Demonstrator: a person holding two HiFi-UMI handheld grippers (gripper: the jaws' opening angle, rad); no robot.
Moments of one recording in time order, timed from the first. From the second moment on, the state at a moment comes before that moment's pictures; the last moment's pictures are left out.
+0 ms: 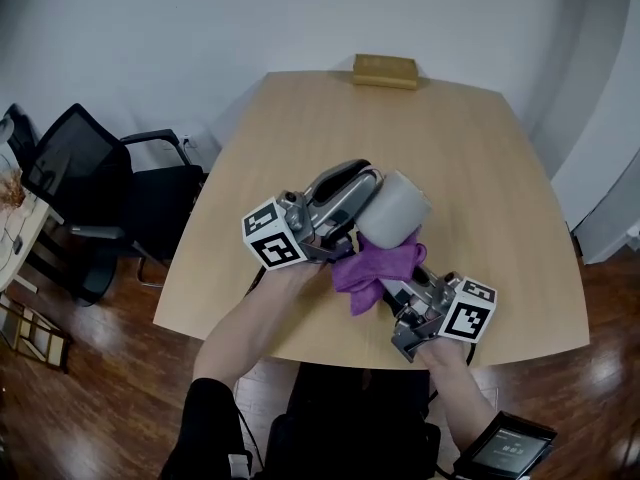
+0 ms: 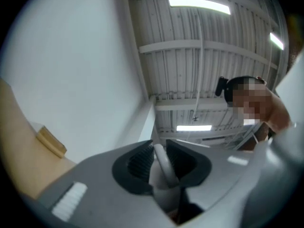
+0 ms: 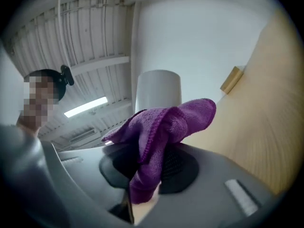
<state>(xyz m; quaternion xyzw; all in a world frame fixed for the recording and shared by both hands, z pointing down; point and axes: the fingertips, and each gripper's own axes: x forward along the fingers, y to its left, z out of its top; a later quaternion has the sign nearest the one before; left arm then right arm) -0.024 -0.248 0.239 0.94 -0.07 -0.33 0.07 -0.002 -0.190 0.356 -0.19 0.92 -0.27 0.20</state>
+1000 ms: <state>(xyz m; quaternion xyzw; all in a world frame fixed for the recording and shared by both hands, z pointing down) 0.020 -0.212 0.279 0.98 0.05 -0.16 0.09 0.094 -0.213 0.323 -0.29 0.90 -0.15 0.28</state>
